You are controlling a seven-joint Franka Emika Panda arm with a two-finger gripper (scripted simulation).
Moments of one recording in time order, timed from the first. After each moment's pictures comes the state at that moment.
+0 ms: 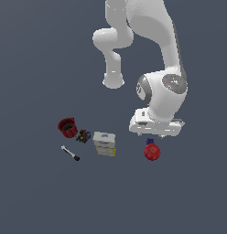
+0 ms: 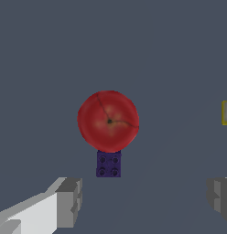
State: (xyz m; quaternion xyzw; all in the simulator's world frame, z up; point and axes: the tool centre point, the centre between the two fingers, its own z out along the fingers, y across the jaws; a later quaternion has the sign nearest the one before) arm 0.028 0.169 0.124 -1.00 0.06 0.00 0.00
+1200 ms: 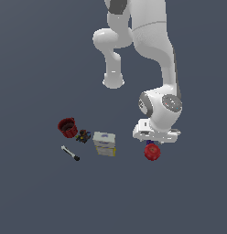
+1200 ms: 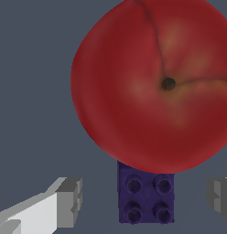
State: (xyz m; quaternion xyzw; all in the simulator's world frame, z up) arm 0.014 0.197 0.039 -1.00 0.07 0.00 0.00
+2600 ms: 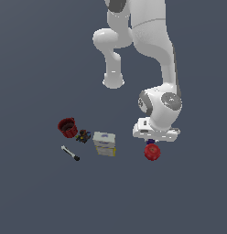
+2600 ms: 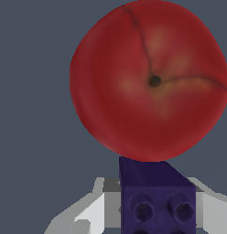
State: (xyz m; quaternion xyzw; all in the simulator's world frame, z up) arm 0.011 0.194 0.045 -1.00 0.07 0.00 0.00
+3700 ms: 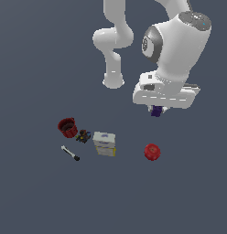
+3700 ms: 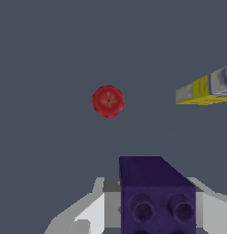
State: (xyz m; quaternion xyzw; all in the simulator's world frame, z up) arm -0.014 0.171 0.253 -1.00 0.07 0.00 0.00
